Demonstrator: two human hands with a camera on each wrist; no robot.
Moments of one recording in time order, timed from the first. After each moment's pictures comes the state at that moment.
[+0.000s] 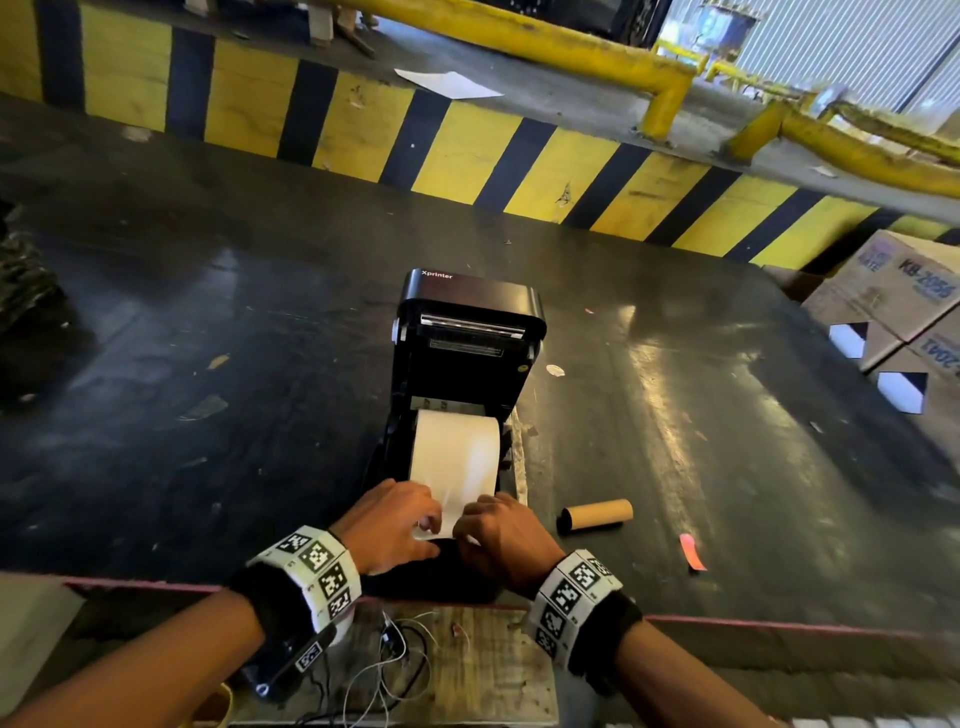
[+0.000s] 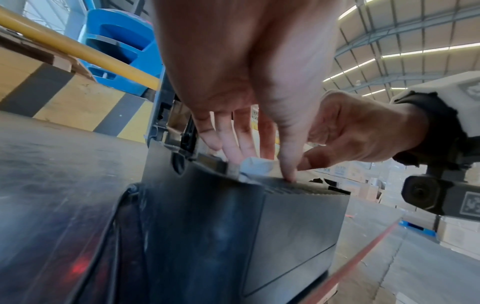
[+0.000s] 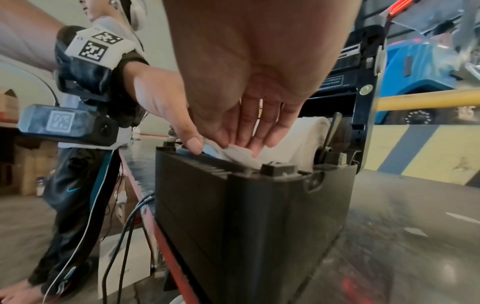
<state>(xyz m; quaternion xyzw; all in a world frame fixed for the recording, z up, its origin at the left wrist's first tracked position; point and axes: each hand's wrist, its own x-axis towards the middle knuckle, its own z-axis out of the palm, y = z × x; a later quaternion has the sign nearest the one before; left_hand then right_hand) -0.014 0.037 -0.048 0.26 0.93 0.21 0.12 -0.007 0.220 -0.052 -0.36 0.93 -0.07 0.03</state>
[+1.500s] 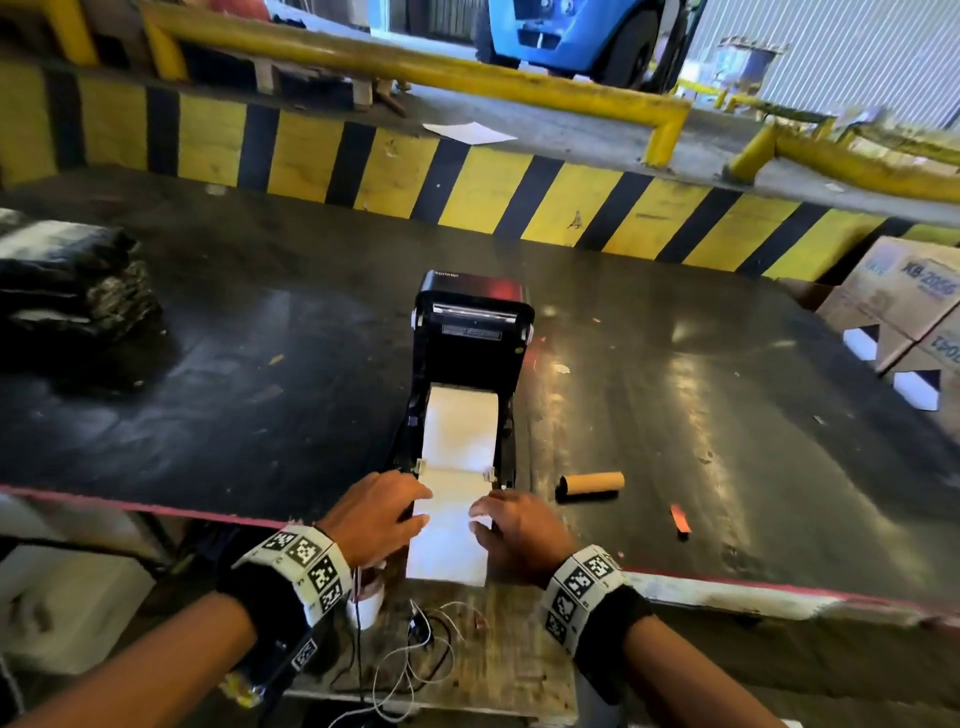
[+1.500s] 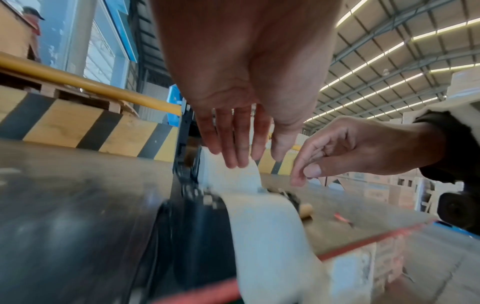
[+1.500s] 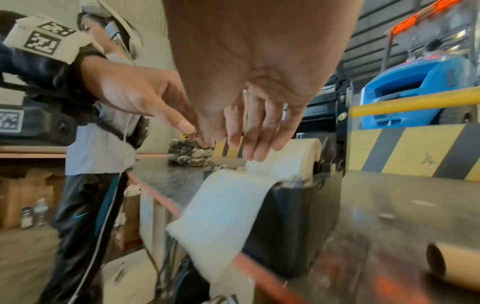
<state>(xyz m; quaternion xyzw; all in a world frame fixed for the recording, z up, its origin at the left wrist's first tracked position) 0.089 0.031 -0.020 0.16 0.96 0.21 0.06 0.084 0.245 -0.029 -0.29 0.94 -0.18 0.00</state>
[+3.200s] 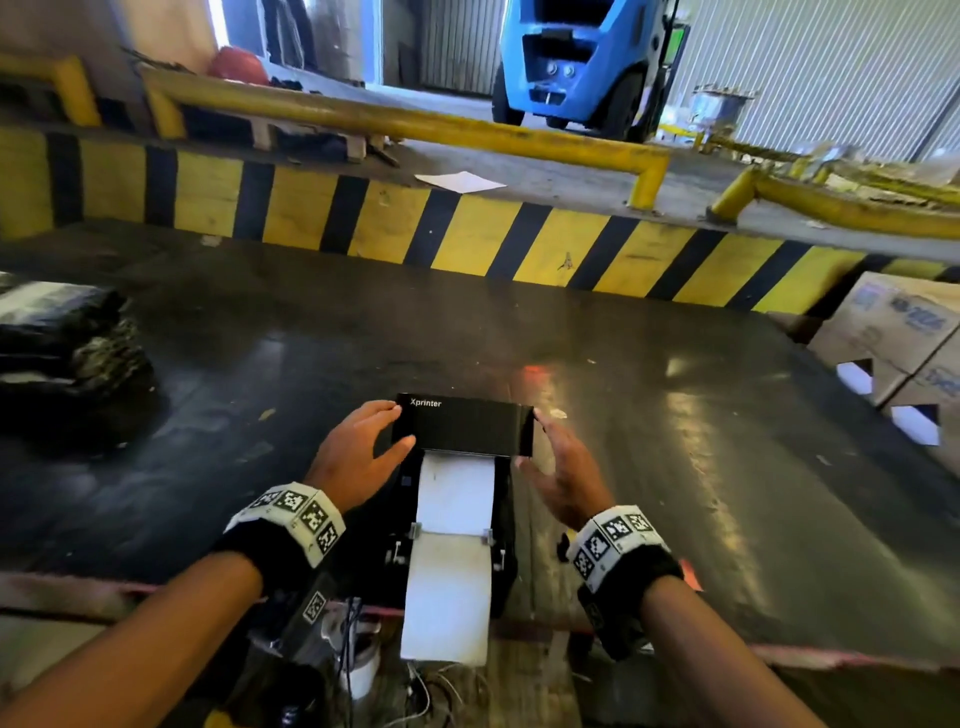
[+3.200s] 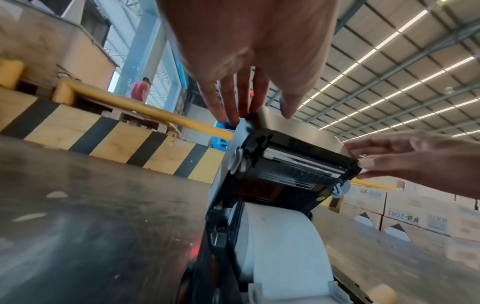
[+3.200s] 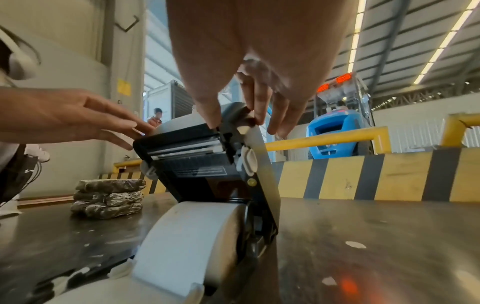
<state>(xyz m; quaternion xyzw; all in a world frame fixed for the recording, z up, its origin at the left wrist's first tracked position) -0.005 0.008 0.042 0.08 0.93 0.33 -0.16 -0.014 0.274 0.033 -0.14 0.93 -0.33 -0.11</state>
